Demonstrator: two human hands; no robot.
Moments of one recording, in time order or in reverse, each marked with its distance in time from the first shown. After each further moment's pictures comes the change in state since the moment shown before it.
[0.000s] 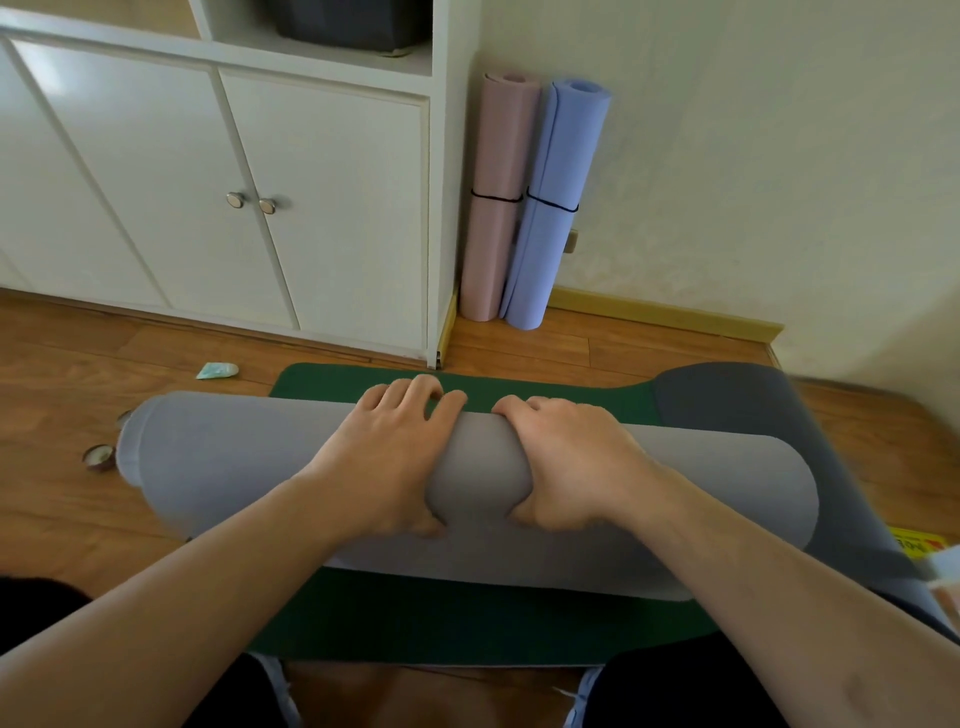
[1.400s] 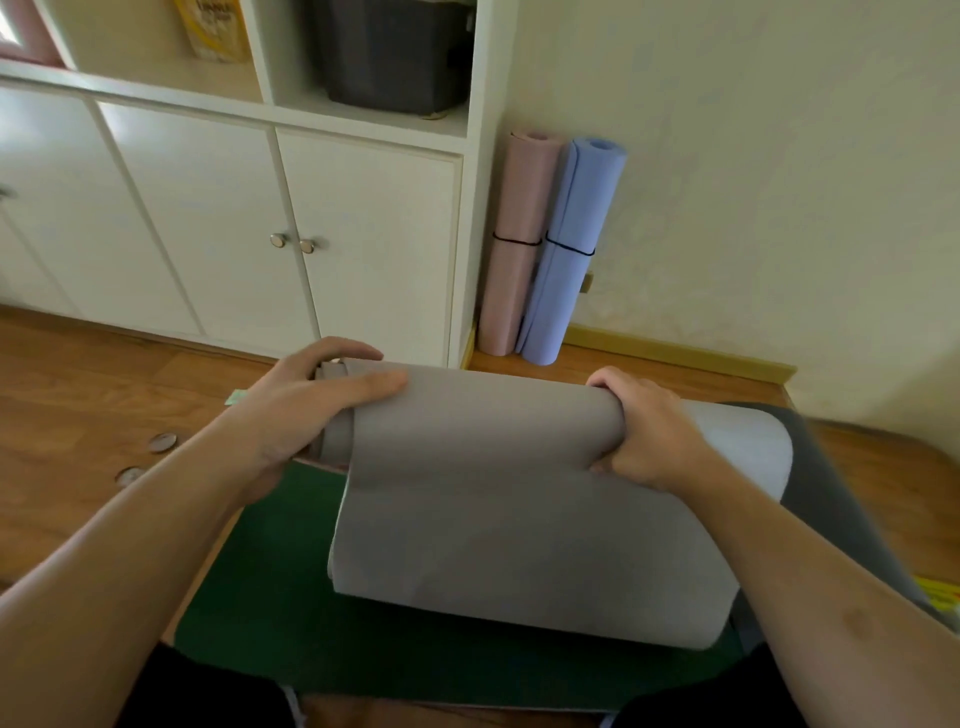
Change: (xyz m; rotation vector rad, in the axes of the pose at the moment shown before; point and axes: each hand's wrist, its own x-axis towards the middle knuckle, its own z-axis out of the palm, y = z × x) left_hand -0.040 -0.071 -0.073 -1.401 0.212 -0.687; right_hand 0.021 0.084 0.006 0.330 0.330 0.148
